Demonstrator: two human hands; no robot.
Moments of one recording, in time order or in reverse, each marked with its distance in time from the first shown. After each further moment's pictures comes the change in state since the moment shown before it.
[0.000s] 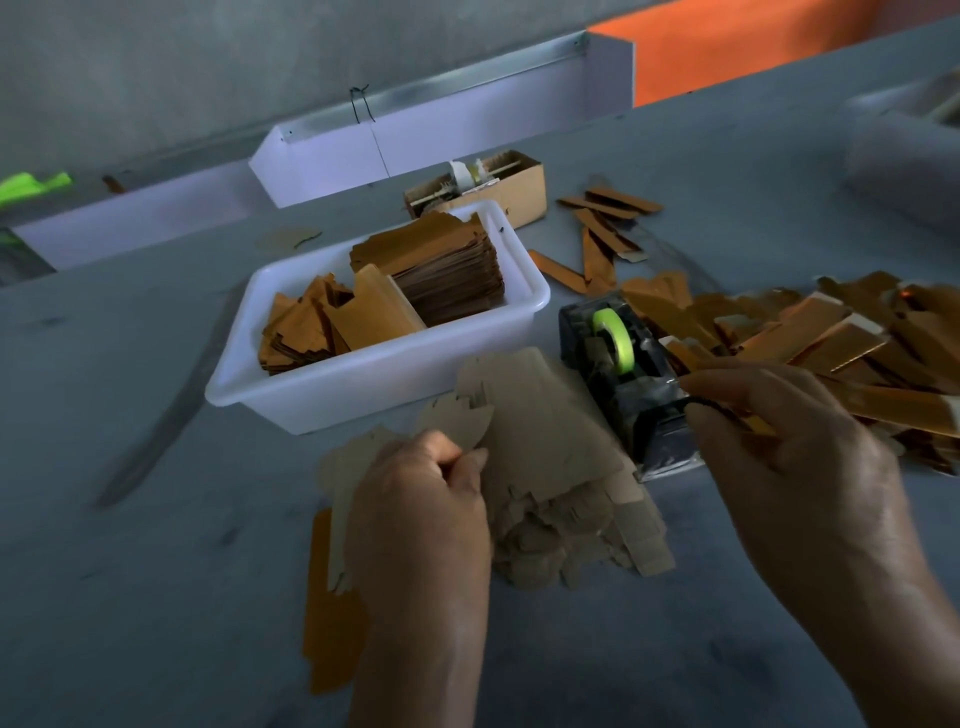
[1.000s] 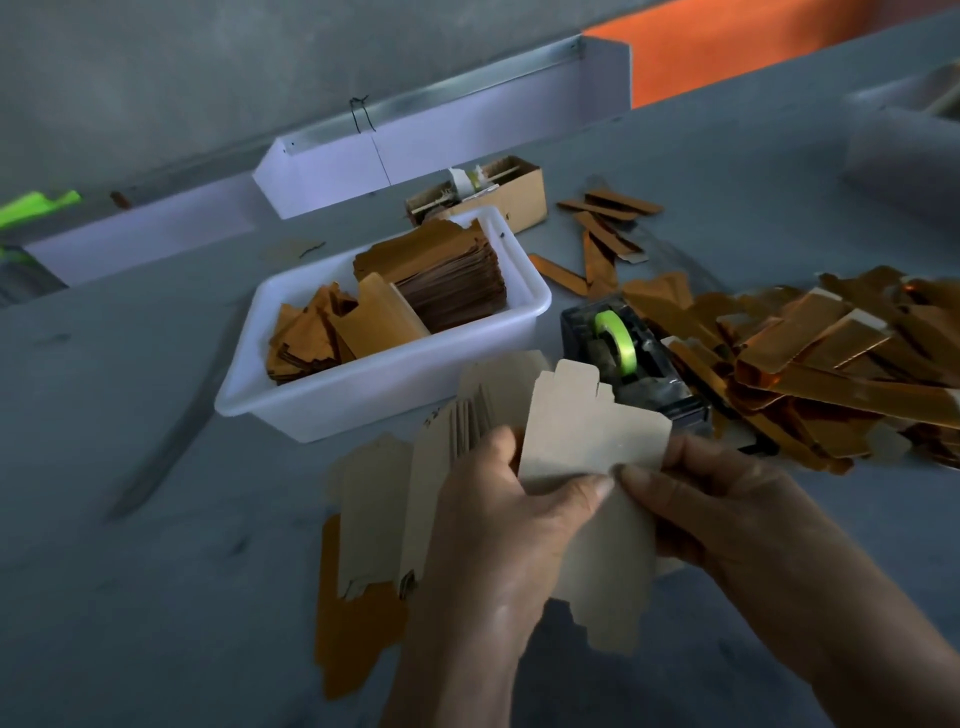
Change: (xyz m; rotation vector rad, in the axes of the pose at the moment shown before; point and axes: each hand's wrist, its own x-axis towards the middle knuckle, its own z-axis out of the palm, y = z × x) left_hand -0.010 0.016 0.005 -0.509 -0.492 -0.114; right_hand -0.015 0.002 0.014 0.907 -0.533 0.577
